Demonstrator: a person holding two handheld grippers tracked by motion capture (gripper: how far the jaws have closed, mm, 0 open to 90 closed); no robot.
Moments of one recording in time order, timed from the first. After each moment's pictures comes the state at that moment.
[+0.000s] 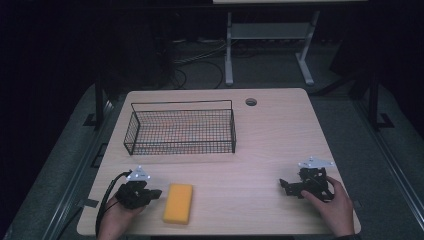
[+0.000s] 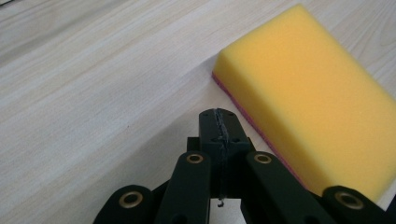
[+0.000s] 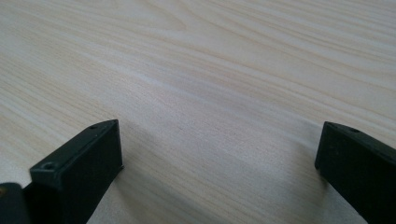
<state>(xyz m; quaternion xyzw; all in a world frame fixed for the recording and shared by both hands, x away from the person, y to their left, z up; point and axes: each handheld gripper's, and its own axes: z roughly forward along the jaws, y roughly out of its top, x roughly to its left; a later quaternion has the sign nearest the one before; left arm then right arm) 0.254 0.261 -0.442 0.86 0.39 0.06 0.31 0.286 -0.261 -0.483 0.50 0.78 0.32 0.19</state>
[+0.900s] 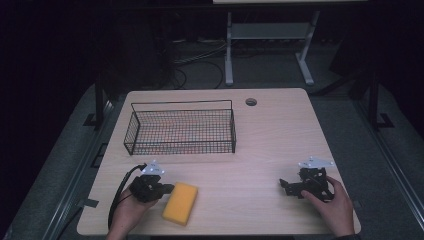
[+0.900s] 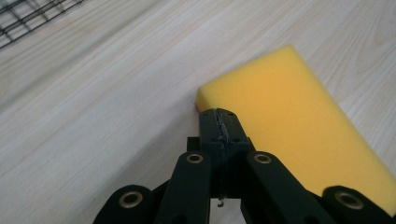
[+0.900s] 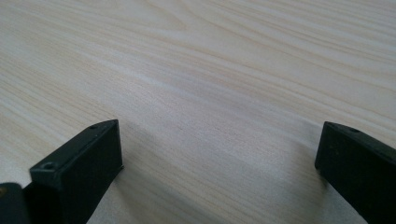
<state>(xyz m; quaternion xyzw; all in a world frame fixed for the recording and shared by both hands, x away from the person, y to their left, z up) 0.272 0.225 -0.435 0.88 0.35 0.06 0.32 0.286 -0.261 -0.483 0.50 0.78 0.33 0.19</state>
